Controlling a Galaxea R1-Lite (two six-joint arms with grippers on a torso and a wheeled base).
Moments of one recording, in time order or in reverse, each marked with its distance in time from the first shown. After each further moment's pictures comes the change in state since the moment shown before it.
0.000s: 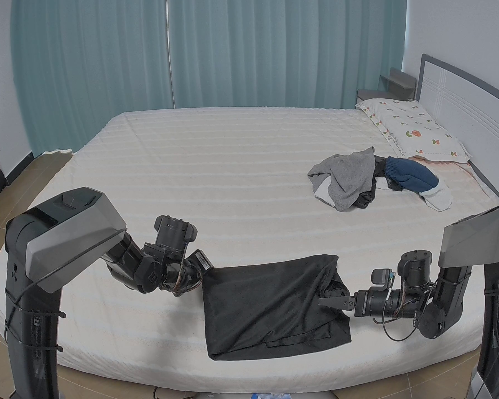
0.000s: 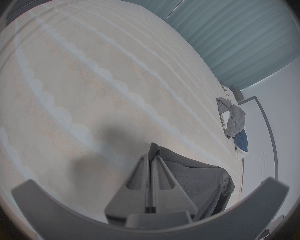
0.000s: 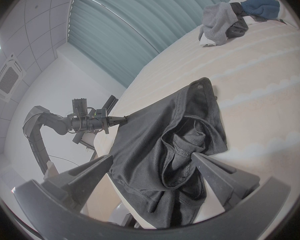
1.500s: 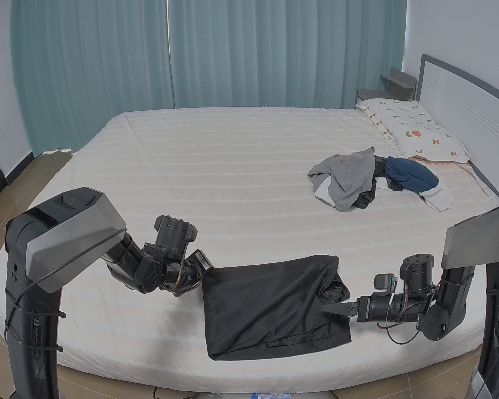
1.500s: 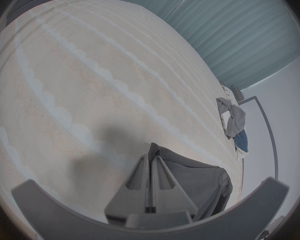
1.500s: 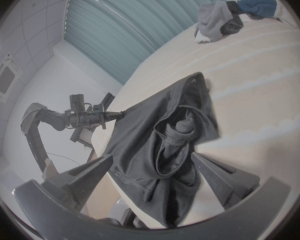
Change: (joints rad) left arm 0.001 0.000 -0.001 0.001 0.001 -0.003; right arm 0.001 -0.014 0.026 0.043 -0.016 -0.003
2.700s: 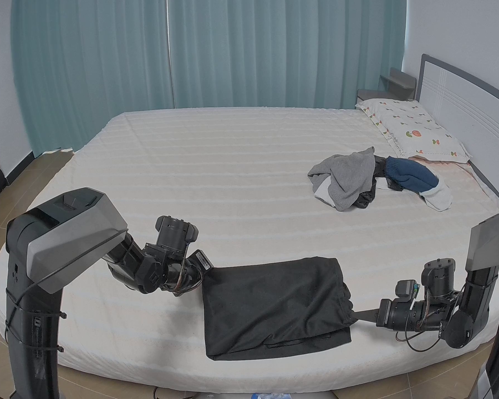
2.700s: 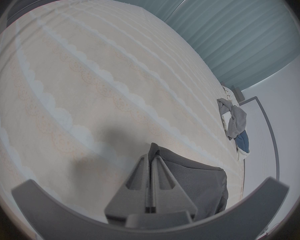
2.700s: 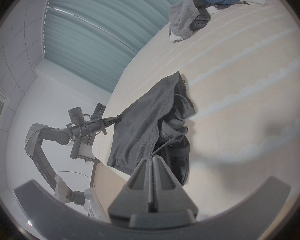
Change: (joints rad) left arm -0.003 0.003 -0.003 -0.002 0.020 0.002; right arm -0.041 -0.165 0.238 -0.014 -0.058 0.126
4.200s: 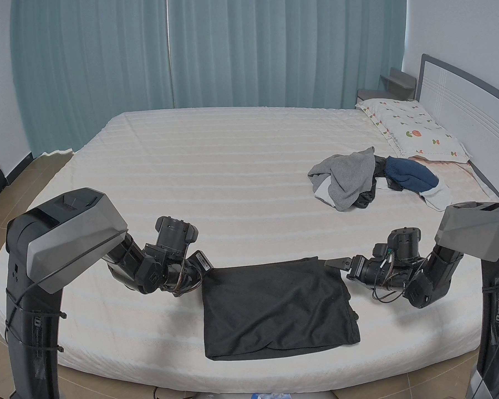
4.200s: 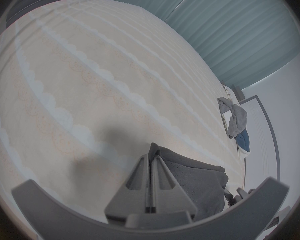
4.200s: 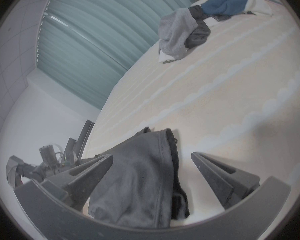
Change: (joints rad) left arm 0.000 0.000 0.003 0.001 -0.002 0.010; right arm -0.012 0.236 -0.638 0.298 -0.159 0.101
